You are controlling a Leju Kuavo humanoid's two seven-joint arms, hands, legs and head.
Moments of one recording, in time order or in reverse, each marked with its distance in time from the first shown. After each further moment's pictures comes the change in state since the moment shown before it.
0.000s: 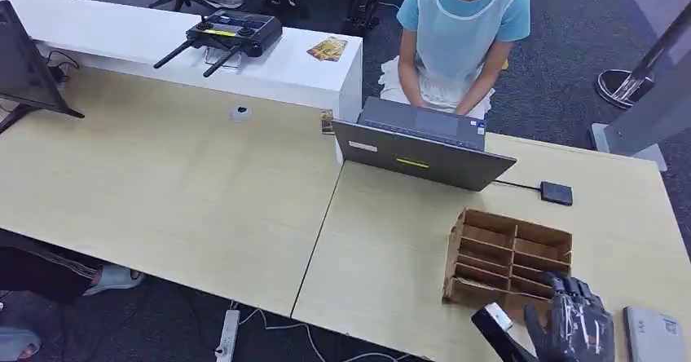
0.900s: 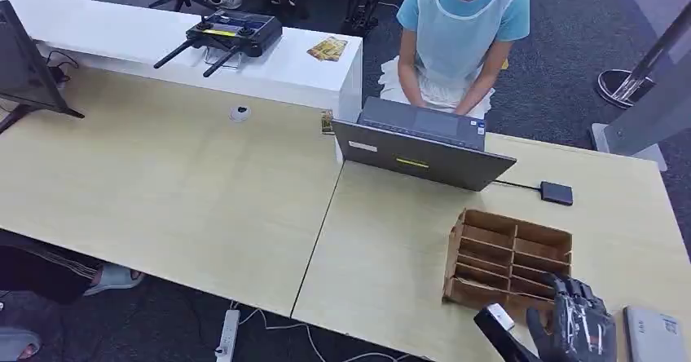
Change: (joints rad) left arm 0.000 0.000 0.023 0.000 -0.024 -0.001 0.000; right arm 0.000 0.000 -0.011 0.019 0.008 0.018 0.002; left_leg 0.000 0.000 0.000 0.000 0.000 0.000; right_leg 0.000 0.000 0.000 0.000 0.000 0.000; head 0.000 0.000
